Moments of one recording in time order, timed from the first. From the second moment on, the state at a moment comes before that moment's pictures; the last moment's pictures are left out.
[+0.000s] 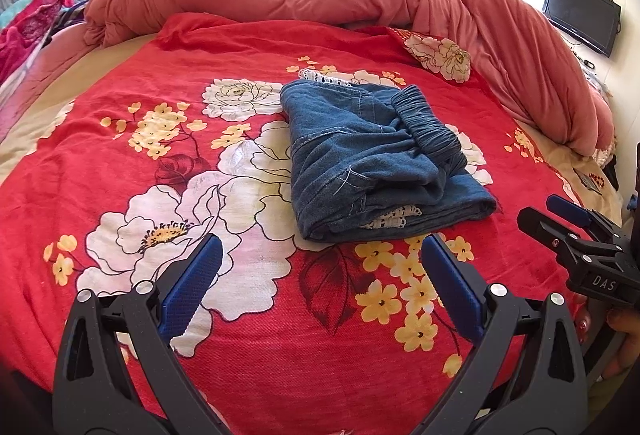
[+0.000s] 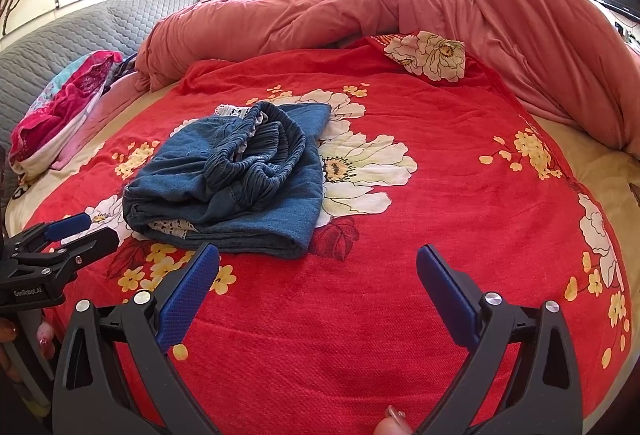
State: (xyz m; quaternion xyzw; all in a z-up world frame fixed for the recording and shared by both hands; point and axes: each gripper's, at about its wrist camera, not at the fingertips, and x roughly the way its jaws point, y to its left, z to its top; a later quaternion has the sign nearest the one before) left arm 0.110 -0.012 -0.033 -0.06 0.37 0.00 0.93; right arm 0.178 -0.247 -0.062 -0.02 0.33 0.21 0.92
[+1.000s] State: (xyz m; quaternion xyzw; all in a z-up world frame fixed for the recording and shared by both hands) left arm 0.108 -0.014 -0.028 -0.06 0.36 0.00 0.93; right arm 0.177 -0.246 -0.063 -0.03 0.33 0.21 0.92
